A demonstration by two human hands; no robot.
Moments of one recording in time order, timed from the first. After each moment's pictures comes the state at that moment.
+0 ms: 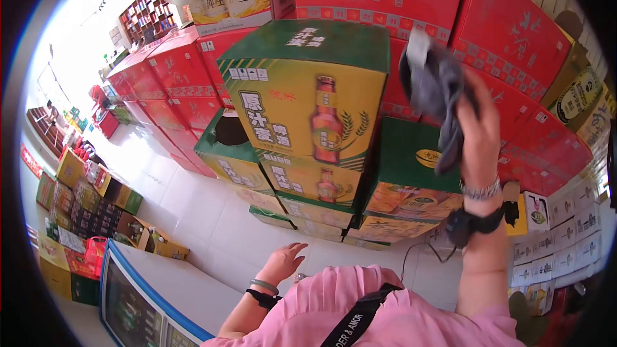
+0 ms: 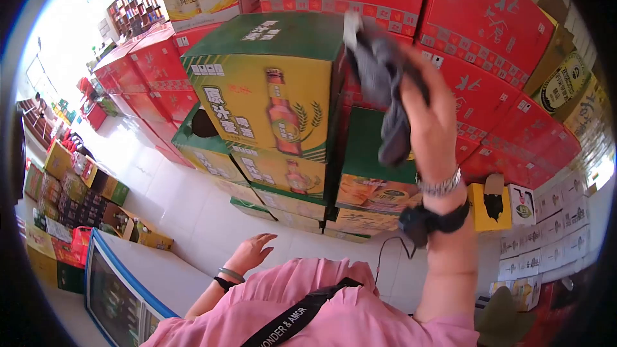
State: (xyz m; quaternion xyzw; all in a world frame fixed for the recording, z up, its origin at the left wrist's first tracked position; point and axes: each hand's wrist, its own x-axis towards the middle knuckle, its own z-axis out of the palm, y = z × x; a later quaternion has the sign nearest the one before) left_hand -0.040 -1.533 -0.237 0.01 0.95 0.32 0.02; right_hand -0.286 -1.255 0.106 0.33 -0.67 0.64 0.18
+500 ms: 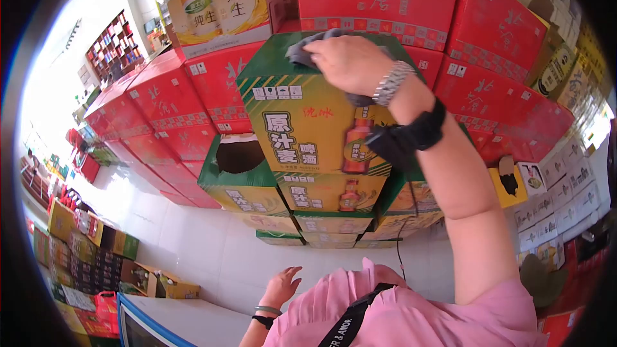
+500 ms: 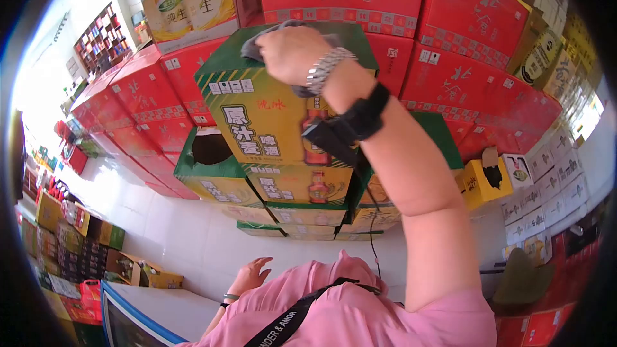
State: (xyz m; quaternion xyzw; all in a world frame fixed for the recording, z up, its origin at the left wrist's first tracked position) left_hand 0.007 -1.653 -0.261 0.00 0.94 0.35 0.04; right_hand -0.331 -1.480 0.159 0.45 -0.86 0.12 0.20
